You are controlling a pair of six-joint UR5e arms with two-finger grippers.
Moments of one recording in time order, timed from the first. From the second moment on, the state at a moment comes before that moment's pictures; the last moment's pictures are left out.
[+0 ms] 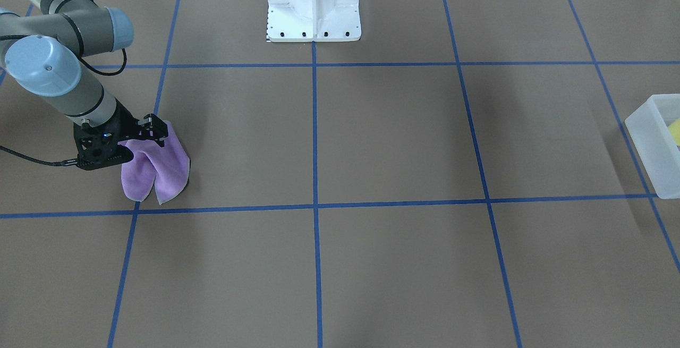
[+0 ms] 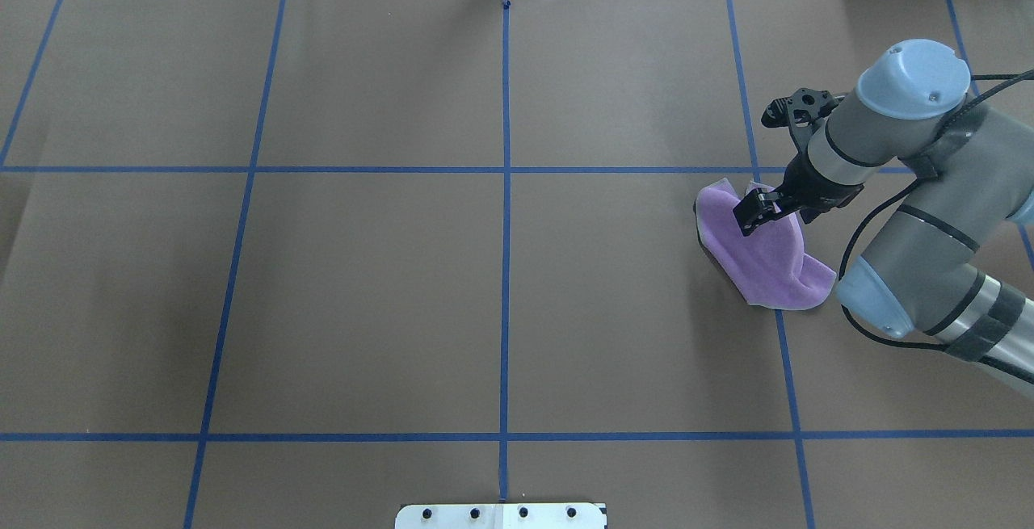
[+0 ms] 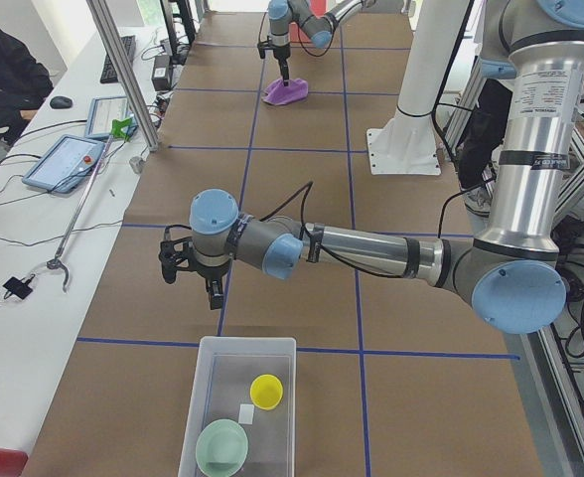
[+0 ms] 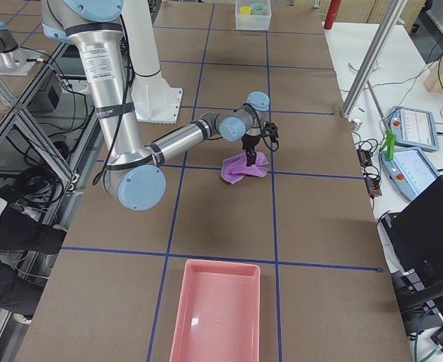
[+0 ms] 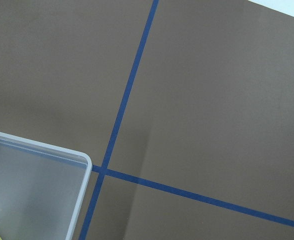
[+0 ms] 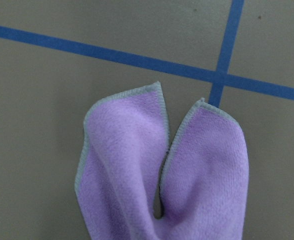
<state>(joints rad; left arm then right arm) -1.50 -1.66 -1.60 -1.85 -2.36 -0.62 0.83 -1.31 1.73 -1.45 2.16 0.69</state>
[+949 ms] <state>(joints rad) -1.50 -1.66 -1.58 -1.87 -2.36 -0.62 0.84 -1.27 1.74 -1.45 2.09 0.68</state>
